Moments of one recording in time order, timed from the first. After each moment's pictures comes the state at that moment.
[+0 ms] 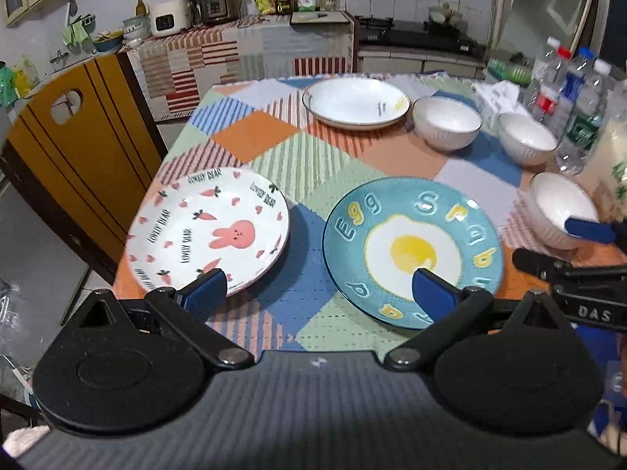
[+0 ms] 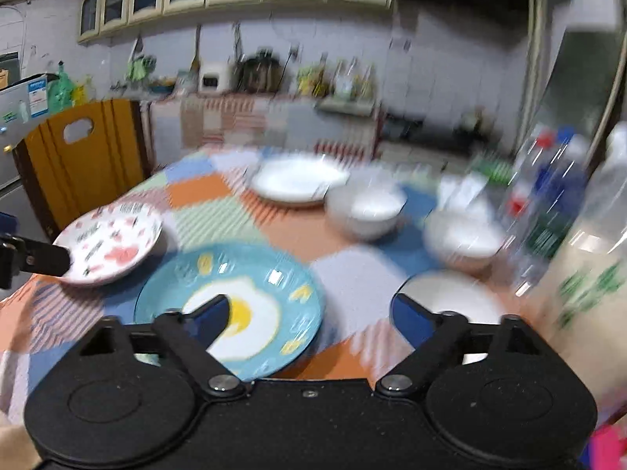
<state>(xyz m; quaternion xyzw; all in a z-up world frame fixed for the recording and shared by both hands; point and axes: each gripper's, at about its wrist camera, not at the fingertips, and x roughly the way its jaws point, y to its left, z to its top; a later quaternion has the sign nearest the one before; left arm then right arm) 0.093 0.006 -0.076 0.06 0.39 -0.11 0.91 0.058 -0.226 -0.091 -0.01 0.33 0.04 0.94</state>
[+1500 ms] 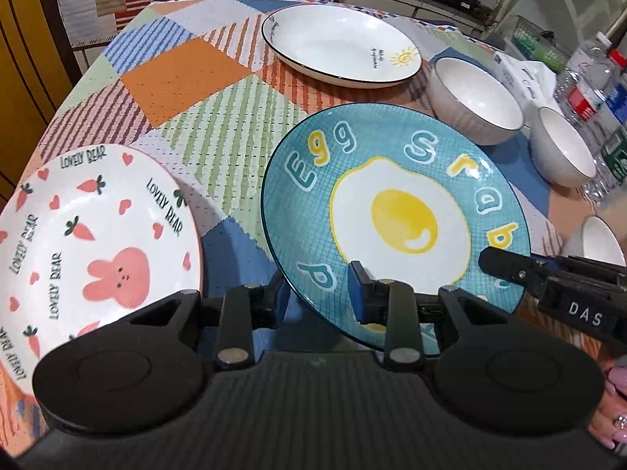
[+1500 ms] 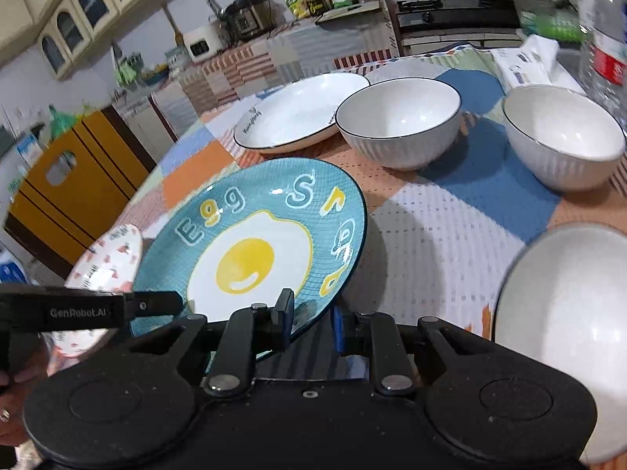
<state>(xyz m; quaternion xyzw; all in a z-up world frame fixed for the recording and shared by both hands) 0.250 -0.032 -0.148 -0.02 0.50 -0.16 0.85 0.192 -0.258 -0.150 0.14 0.43 0.08 0.89</state>
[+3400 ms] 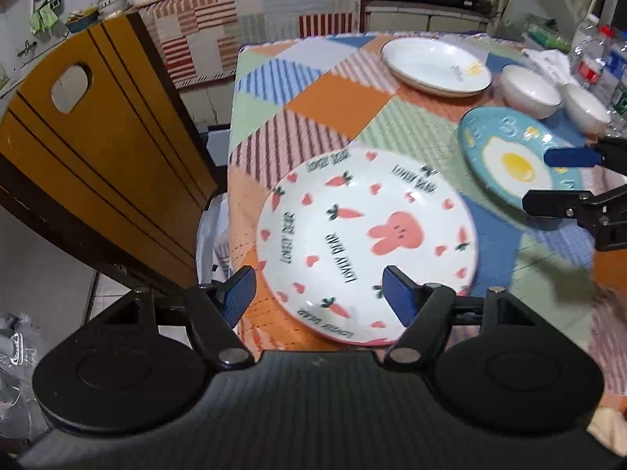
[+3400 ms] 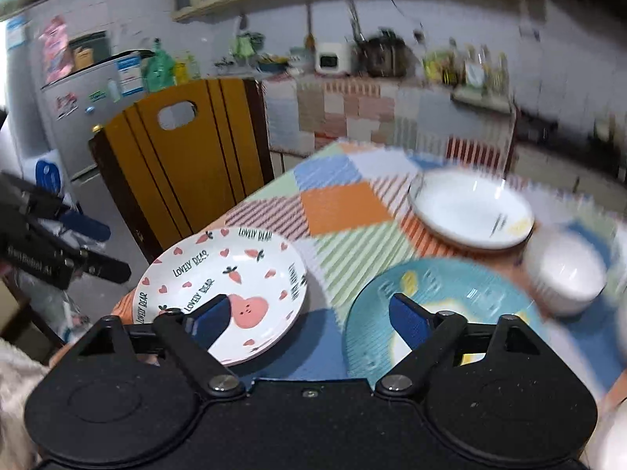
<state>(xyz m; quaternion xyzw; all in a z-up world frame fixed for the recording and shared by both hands) 0.212 0.174 -0.092 0.09 0.45 -0.16 0.88 0.177 -0.110 -0.085 0.00 0.36 0.20 0.91</state>
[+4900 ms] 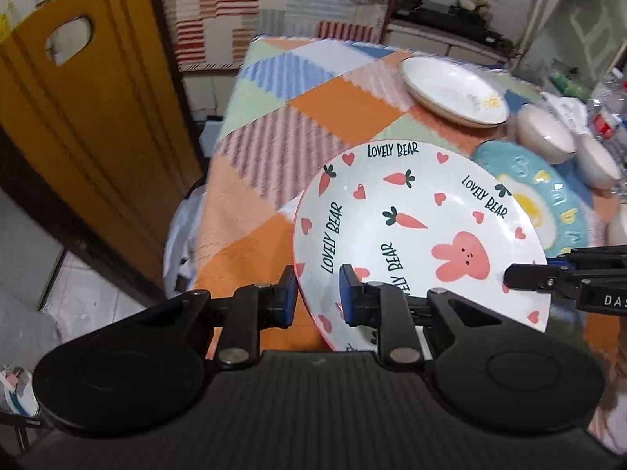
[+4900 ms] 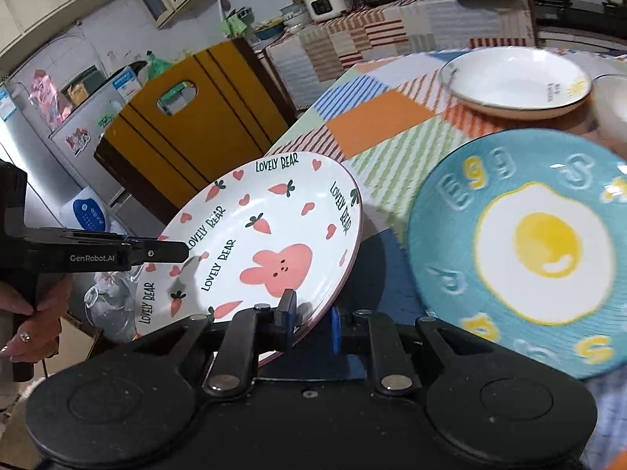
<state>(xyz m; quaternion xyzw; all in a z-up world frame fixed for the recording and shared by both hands) 0.231 0.162 -0.116 0.00 0.44 -0.15 0.89 0.196 -0.127 -0.137 0.13 0.42 0.24 0.86</state>
